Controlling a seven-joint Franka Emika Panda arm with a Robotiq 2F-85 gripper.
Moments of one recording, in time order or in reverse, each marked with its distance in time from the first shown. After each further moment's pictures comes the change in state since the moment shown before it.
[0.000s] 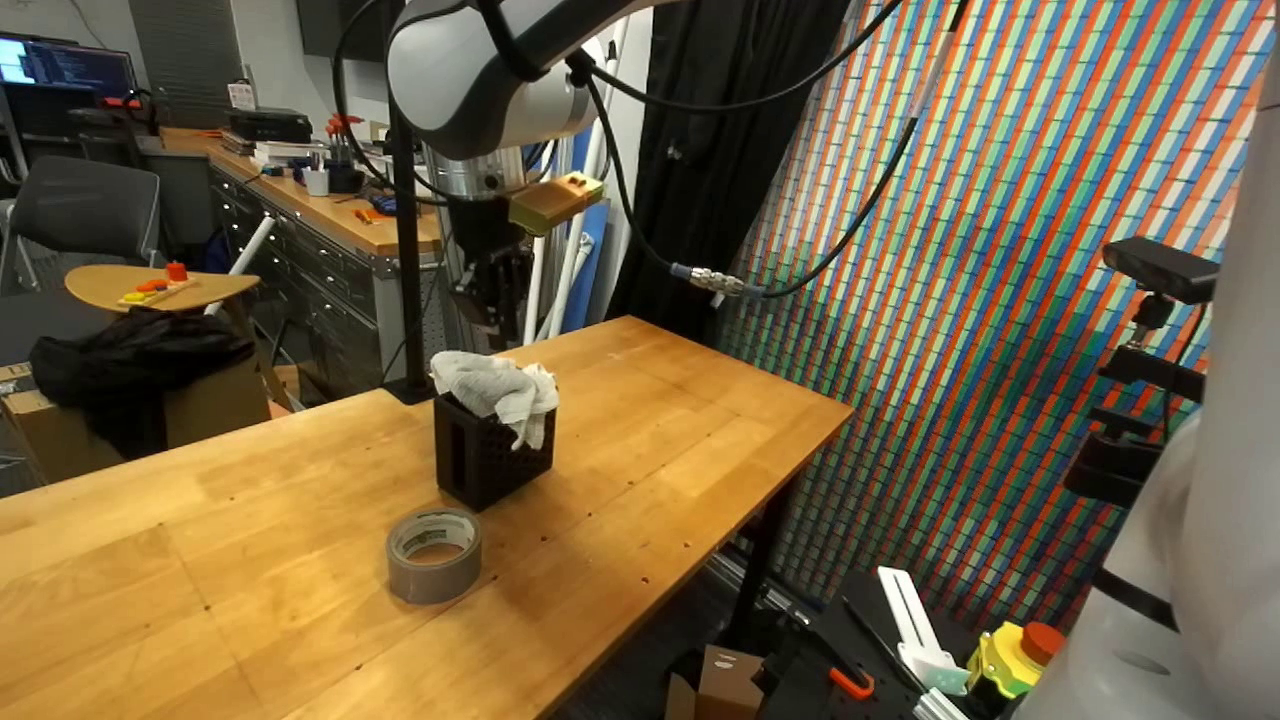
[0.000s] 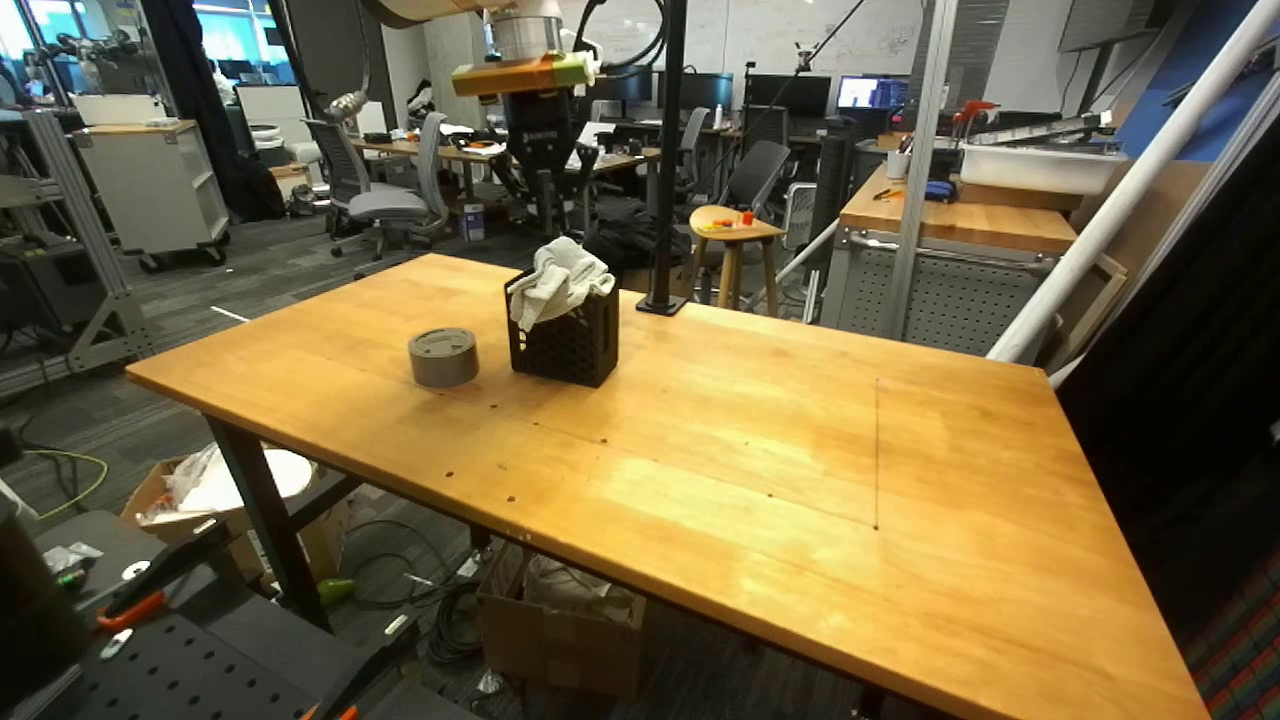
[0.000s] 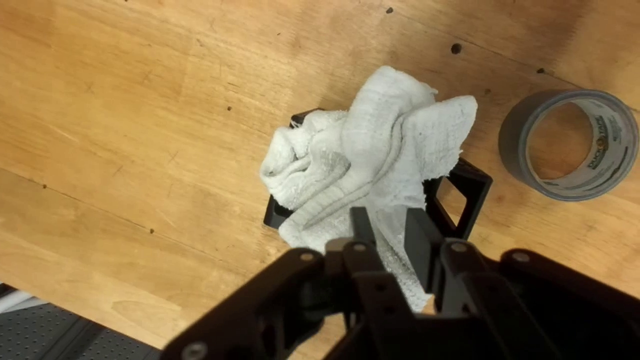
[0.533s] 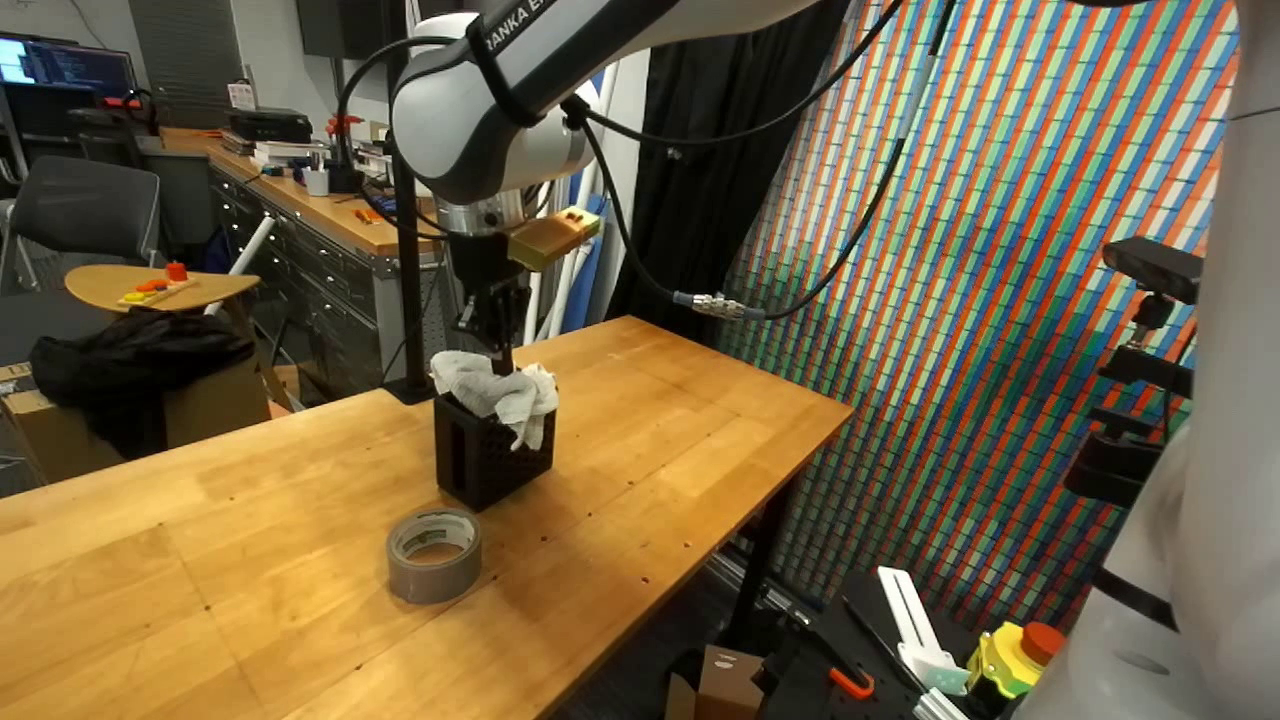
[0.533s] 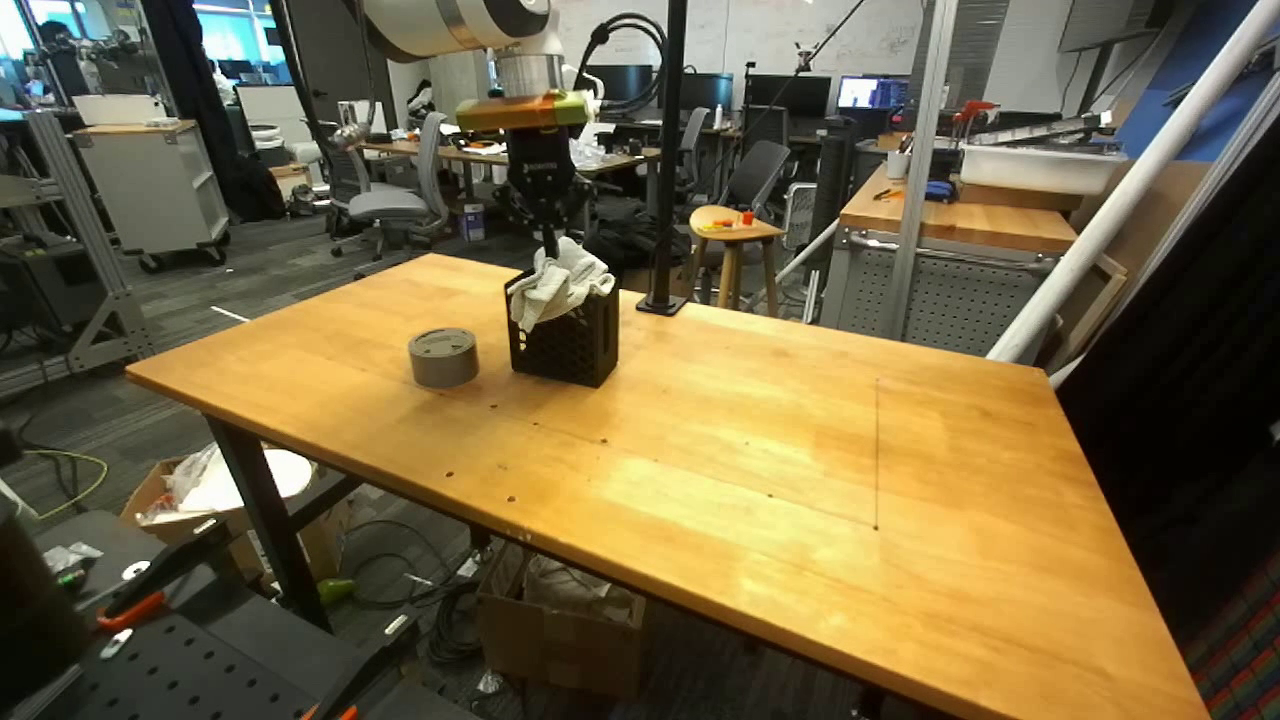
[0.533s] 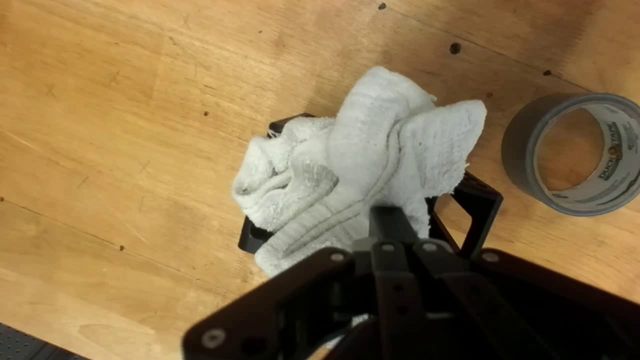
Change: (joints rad) arm -0.003 0.044 0.000 -0.031 0.013 0.063 -0.001
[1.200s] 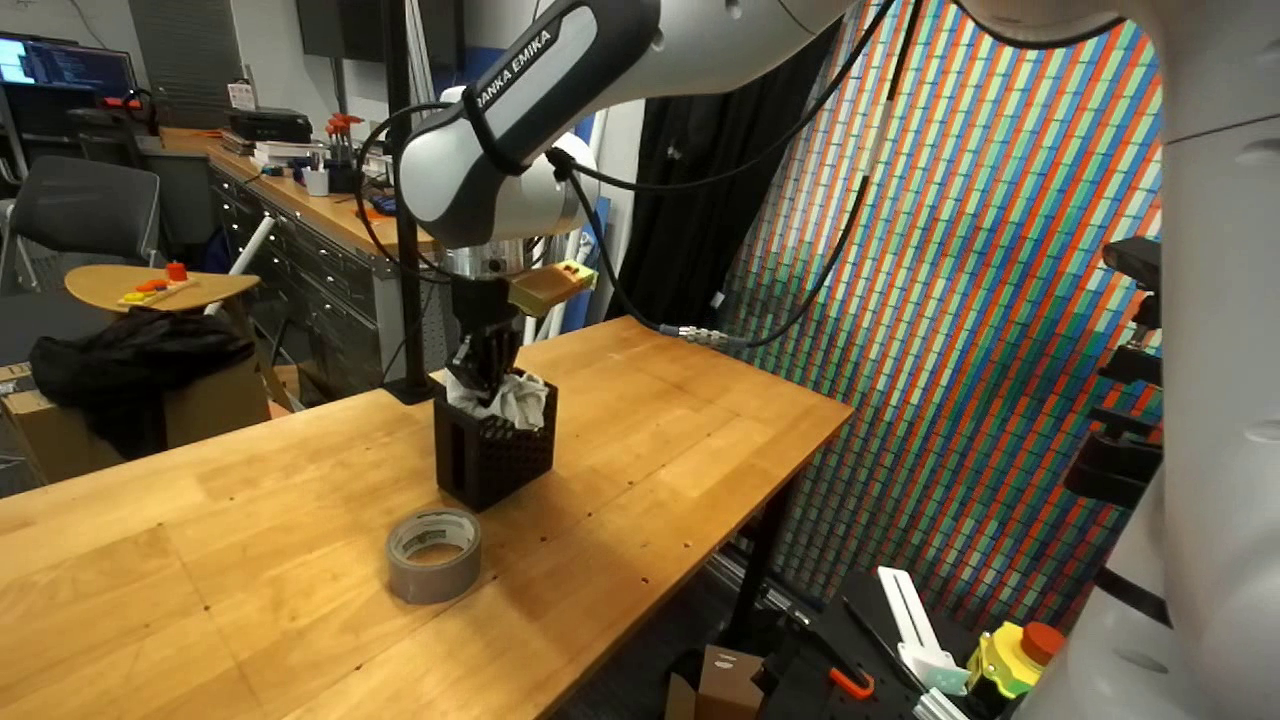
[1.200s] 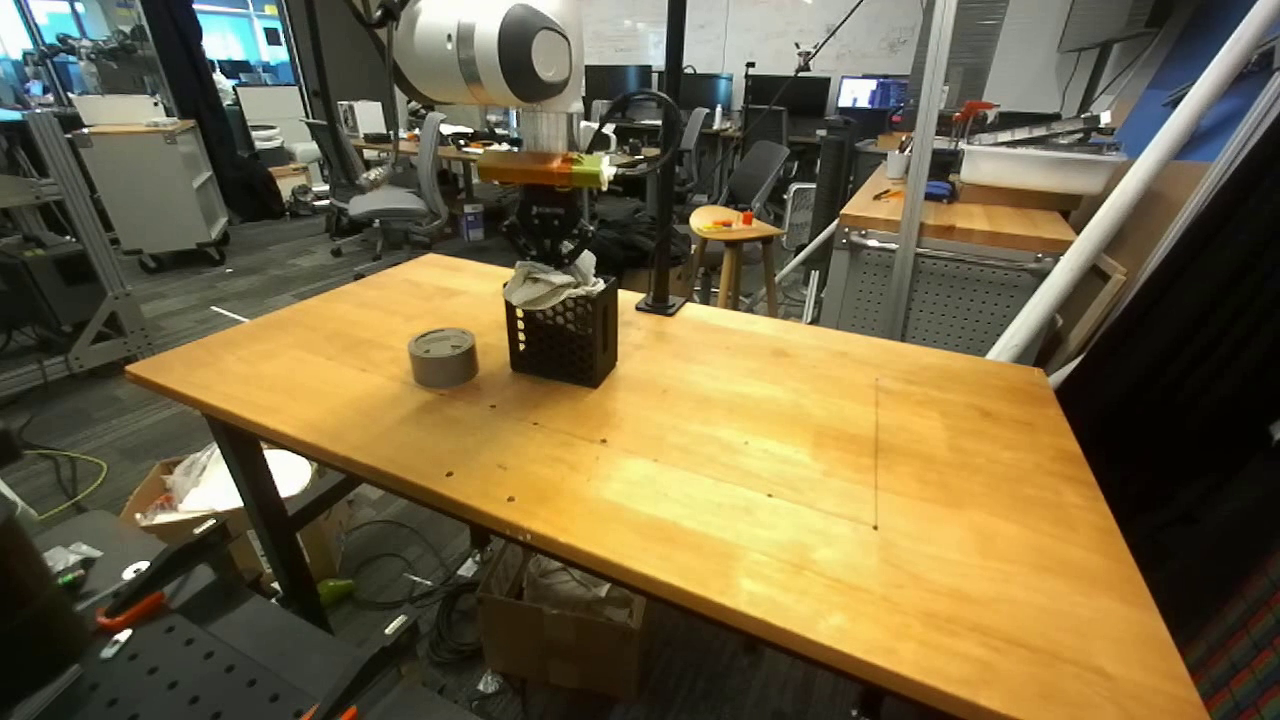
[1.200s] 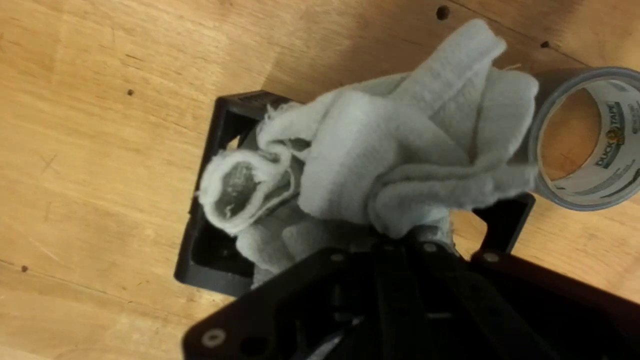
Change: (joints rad) arm -0.037 0.104 0.011 0.009 0.149 0.092 -0.125
